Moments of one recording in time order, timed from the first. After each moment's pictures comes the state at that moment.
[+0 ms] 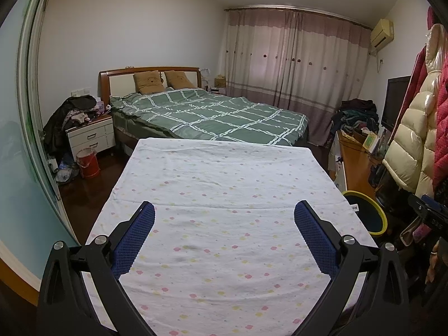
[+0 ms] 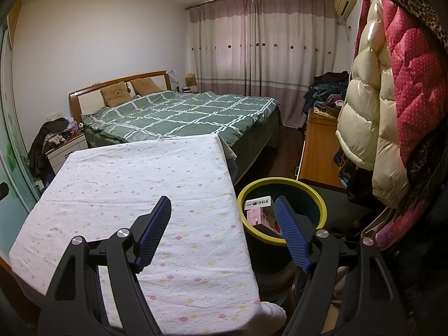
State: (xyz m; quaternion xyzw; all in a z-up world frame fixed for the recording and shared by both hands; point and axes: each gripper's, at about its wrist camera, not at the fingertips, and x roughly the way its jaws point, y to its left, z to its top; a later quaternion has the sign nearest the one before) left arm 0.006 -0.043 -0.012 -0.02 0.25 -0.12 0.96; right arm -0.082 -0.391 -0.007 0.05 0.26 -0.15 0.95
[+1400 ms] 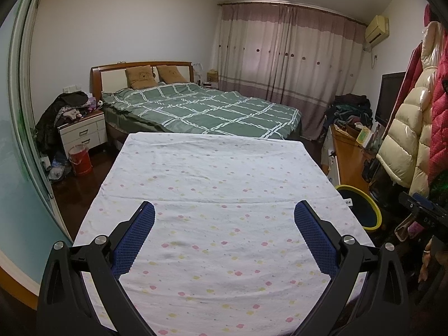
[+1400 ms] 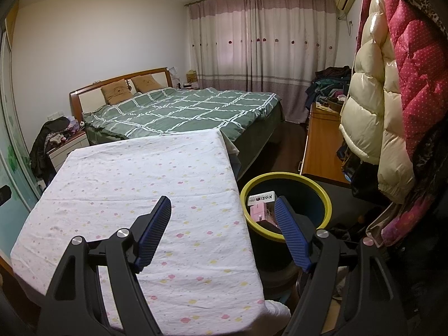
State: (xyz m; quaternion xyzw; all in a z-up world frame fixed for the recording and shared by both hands) left arm 0.015 -0.059 -0.021 -0.02 0.26 -0.14 0.95; right arm -0.076 -0.387 -0.017 0.06 0.26 -0.15 0.95
